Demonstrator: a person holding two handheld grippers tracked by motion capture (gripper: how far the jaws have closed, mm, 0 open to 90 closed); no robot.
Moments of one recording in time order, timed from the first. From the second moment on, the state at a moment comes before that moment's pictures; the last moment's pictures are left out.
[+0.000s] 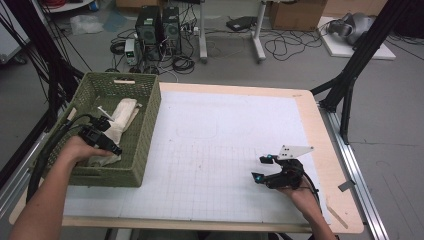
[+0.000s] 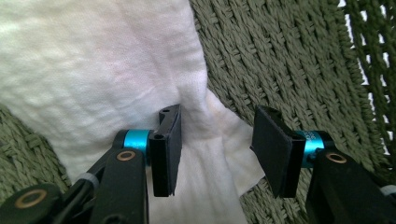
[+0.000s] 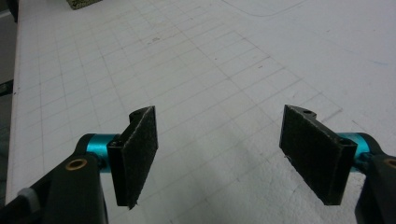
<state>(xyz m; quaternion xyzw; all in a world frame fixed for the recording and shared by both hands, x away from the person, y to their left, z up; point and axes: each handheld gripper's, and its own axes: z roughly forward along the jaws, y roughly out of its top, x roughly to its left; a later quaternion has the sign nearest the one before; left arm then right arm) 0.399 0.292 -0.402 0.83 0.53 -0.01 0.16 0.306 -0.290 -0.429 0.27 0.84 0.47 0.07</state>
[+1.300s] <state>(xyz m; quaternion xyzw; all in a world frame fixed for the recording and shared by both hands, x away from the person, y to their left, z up) 0.390 0.301 -0.361 0.85 0.48 0.04 0.20 0.305 -0.291 -0.427 0.27 0.83 0.47 0.08</state>
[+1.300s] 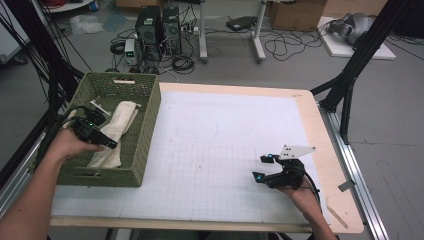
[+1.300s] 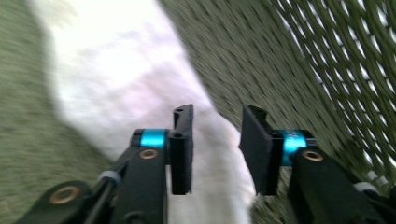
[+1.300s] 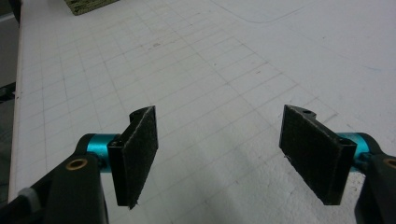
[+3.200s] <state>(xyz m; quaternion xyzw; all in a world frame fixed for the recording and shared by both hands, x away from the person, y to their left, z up) 0.408 0.291 -0.395 0.85 0.45 0.16 0.20 0.306 -0.291 -0.426 0.27 0.83 0.48 0.08</state>
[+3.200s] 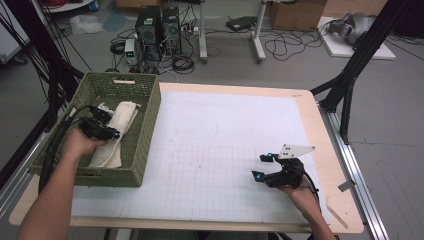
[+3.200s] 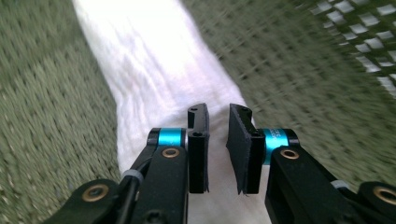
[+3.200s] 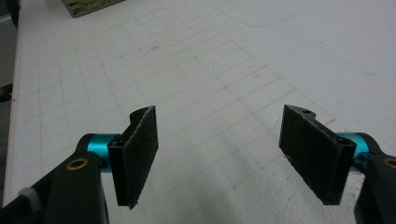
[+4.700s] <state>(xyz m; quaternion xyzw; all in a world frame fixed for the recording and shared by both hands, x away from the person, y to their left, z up) 0.386 0.299 -0.354 0.82 0.43 0.11 0.36 0.305 -0.289 -0.424 0.27 0.83 0.49 0.09</state>
